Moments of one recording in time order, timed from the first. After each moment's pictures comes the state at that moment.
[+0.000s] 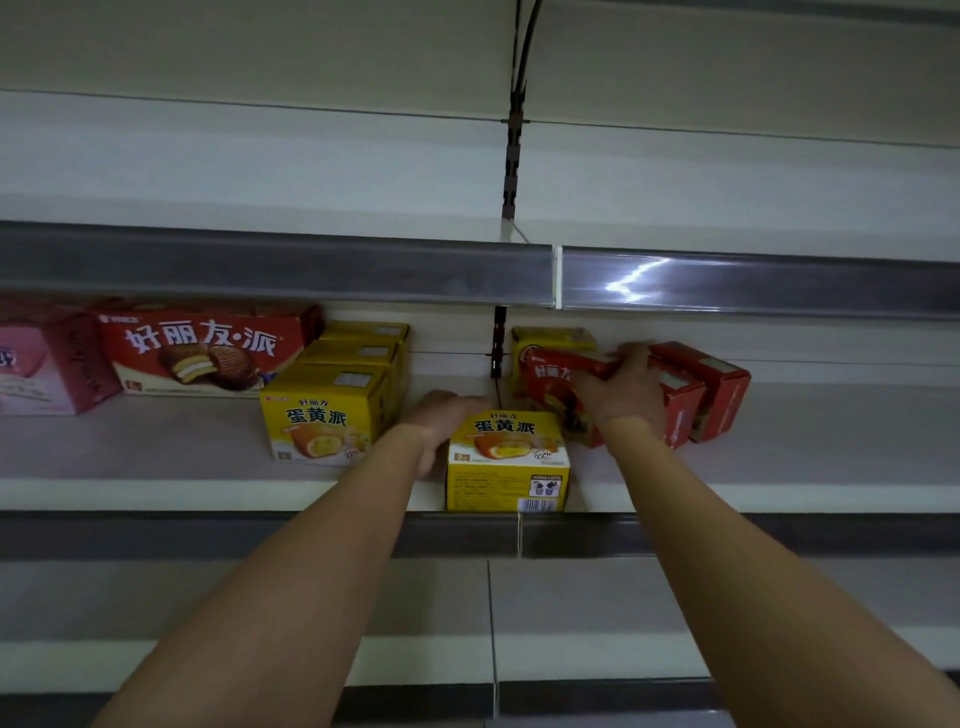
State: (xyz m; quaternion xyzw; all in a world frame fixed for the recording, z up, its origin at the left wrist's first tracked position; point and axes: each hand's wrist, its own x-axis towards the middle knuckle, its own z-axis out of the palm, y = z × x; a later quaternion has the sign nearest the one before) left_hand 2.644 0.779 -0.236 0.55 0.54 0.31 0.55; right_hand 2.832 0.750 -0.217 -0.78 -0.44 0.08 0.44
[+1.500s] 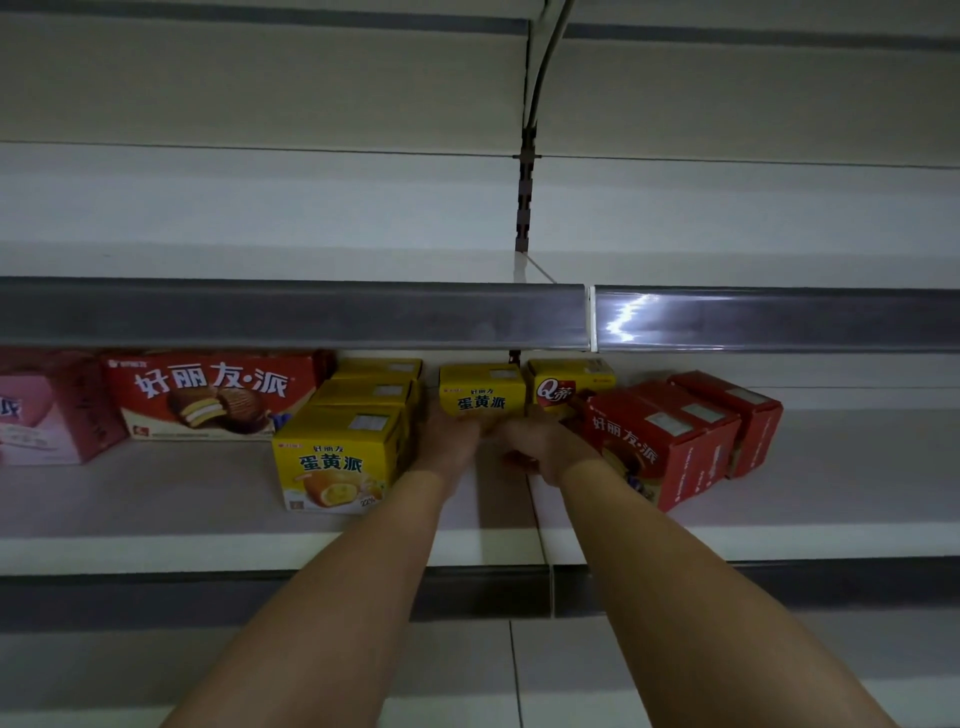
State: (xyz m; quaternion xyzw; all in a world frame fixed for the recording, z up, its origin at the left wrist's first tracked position) left_hand 2.652 0.824 -0.248 0.54 0.50 0.50 0.46; right_hand 2.754 0.790 -0.220 -0.61 -0.49 0.48 0.41
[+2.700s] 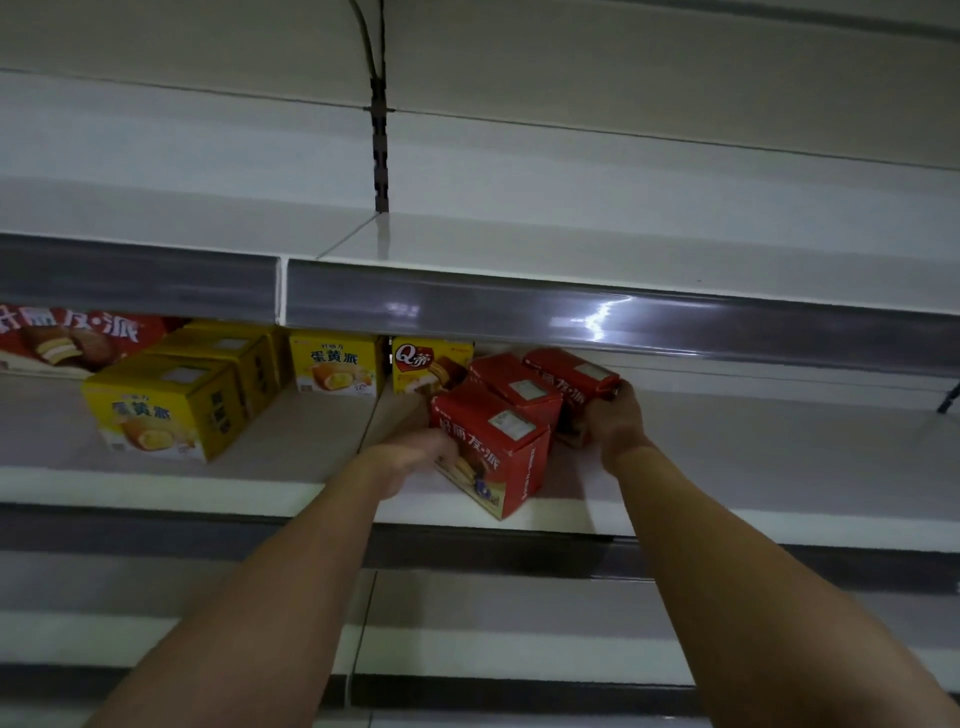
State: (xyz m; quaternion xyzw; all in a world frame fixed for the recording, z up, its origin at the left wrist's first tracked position) left_hand 2.785 0.752 -0.243 0.60 0.54 0.26 0.52; right_hand 3.028 0.787 -0.261 -0.71 -0.37 0.29 0.51
